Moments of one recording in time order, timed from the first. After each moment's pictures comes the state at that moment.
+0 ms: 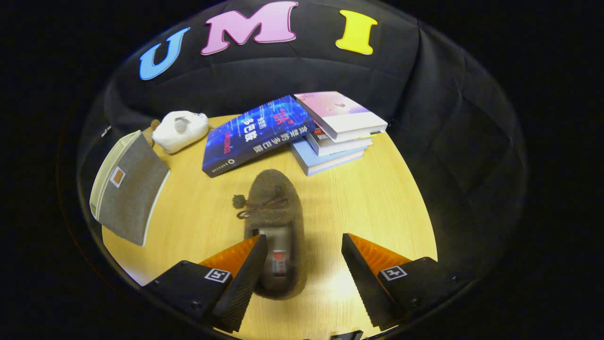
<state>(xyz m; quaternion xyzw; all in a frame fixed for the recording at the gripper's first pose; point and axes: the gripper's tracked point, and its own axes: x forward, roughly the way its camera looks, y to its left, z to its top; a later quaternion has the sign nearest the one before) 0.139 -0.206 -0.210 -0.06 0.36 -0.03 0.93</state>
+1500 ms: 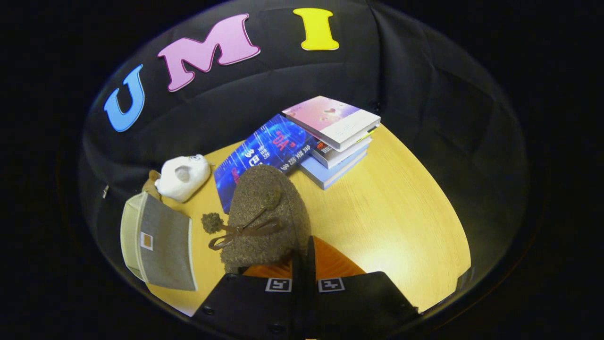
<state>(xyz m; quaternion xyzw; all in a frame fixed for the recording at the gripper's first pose) 0.151 -0.136 -0.141 0.10 0.32 -0.07 0.94</state>
